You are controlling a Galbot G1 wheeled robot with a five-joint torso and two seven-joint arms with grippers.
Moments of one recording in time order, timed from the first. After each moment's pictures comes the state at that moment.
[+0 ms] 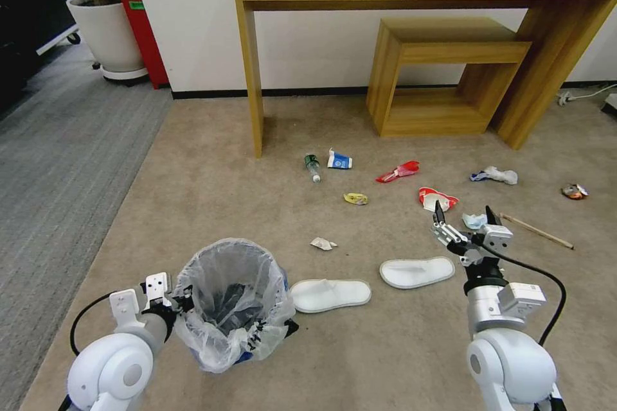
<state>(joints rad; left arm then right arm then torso) 1.51 -1.11 -0.59 -2.16 -0.91 0.68 -0.50 -1.45 1.39 0.63 2.15 0.23 -0.07 0.13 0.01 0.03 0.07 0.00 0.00</state>
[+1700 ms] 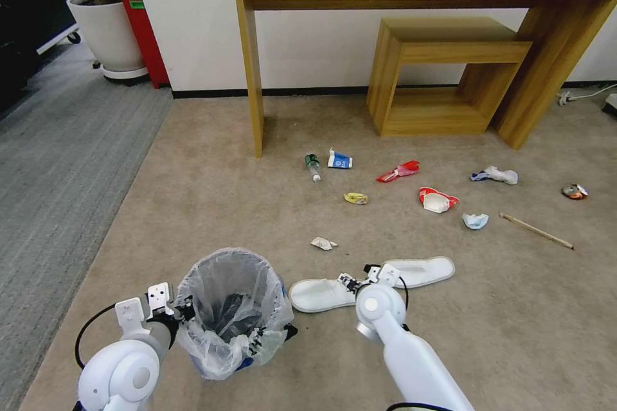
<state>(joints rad) 1.52 -1.17 -0.59 -2.11 -0.88 0.67 -0.50 -0.98 1.44 0.09 1.50 1.10 -0.42 0.91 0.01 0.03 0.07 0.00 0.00</state>
